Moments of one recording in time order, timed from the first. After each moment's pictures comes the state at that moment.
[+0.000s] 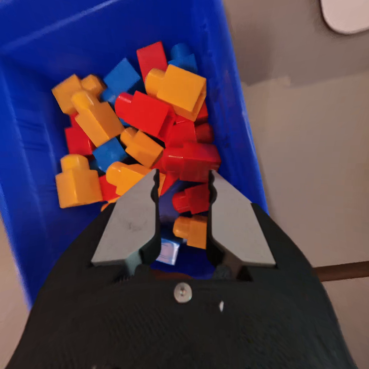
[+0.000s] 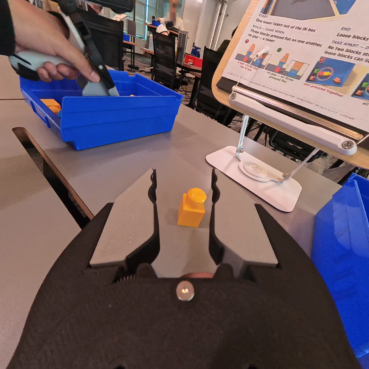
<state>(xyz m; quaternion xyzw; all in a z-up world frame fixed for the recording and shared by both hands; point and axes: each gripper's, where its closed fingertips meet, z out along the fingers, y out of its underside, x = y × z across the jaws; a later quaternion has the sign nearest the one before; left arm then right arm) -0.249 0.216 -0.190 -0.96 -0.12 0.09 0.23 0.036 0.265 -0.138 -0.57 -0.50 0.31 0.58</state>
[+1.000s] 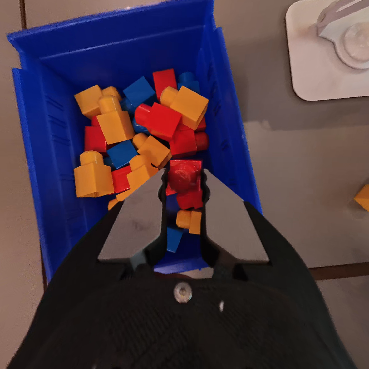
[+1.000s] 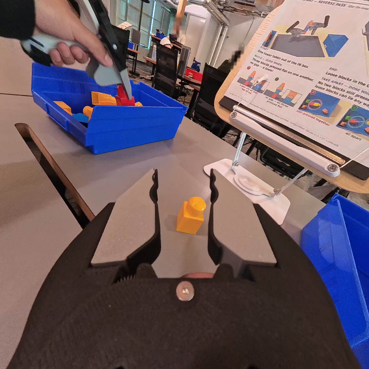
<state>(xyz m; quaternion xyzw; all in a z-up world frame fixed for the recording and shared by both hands) -0.255 0.219 -0.150 -0.93 -0.19 0.06 0.29 0.036 0.252 -0.125 -0.53 -0.51 0.29 0.61</state>
